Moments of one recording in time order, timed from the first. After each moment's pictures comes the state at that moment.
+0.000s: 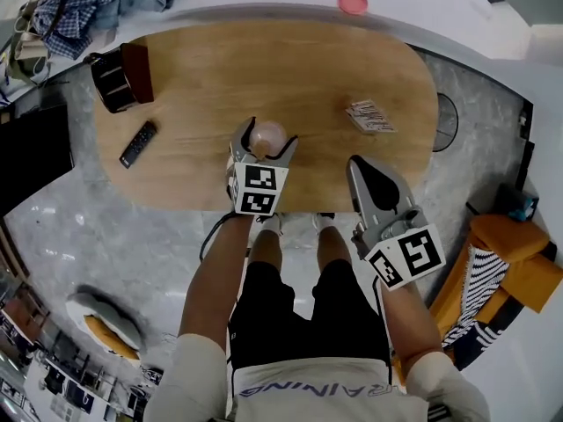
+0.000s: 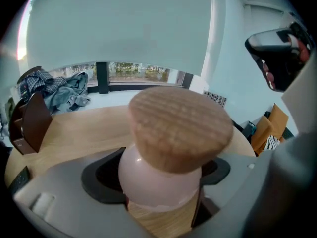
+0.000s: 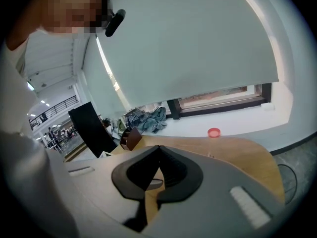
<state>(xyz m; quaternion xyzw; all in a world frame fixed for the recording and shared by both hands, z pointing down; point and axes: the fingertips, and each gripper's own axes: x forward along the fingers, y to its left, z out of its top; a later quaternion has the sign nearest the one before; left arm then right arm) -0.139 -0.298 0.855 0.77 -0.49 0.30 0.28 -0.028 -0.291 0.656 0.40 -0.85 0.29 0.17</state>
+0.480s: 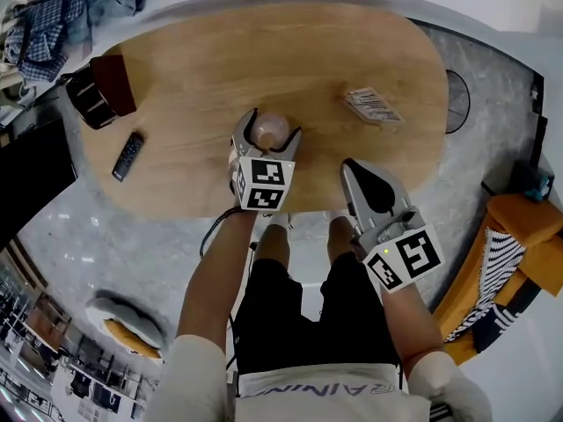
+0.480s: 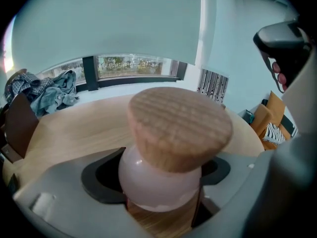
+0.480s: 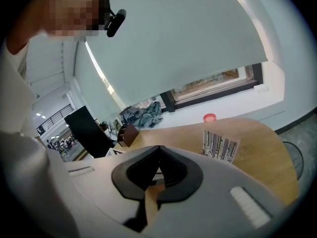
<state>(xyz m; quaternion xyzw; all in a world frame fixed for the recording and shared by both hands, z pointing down) -0.112 -0.301 0.898 0.78 -0.46 0.34 0.26 -0.015 -0.274 0.709 0.41 -0.83 0.35 0.16</state>
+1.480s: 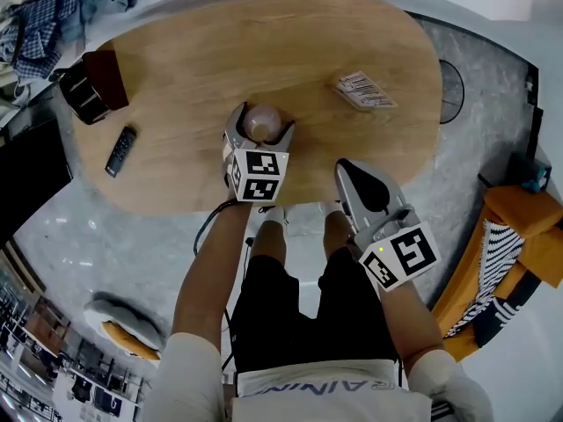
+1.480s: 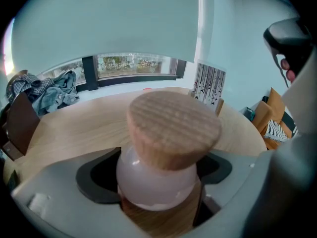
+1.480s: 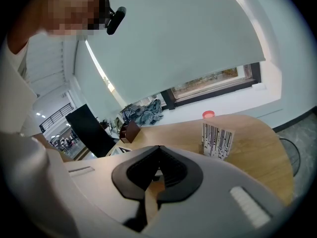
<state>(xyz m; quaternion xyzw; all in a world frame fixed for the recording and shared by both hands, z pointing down) -0.110 -0.291 0.907 0.78 -0.46 0.35 0.26 -0.011 -0.249 0.710 0.41 -0.83 0.35 0.16</state>
